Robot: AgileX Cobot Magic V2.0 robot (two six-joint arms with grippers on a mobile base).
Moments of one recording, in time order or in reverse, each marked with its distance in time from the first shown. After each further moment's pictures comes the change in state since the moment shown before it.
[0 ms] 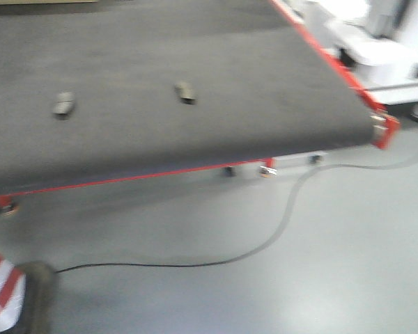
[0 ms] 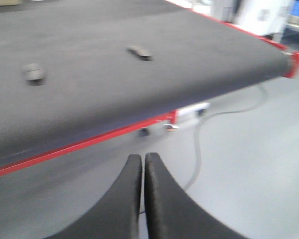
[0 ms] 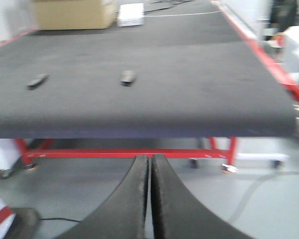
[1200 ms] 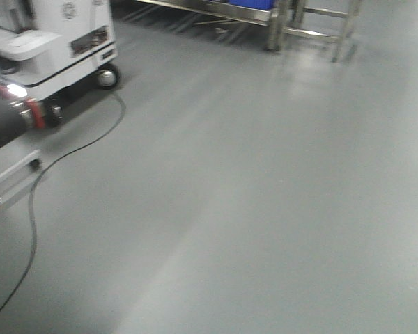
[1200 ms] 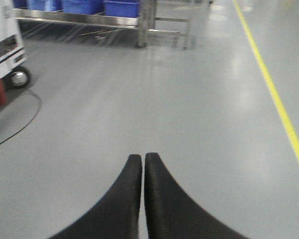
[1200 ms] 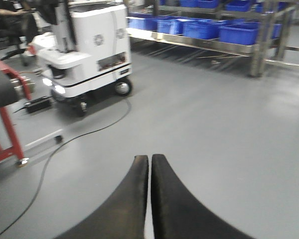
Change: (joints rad) left arm 0.000 0.000 0.000 0.000 0.000 0.000; right arm 0.000 0.000 0.000 0.000 0.001 0.000
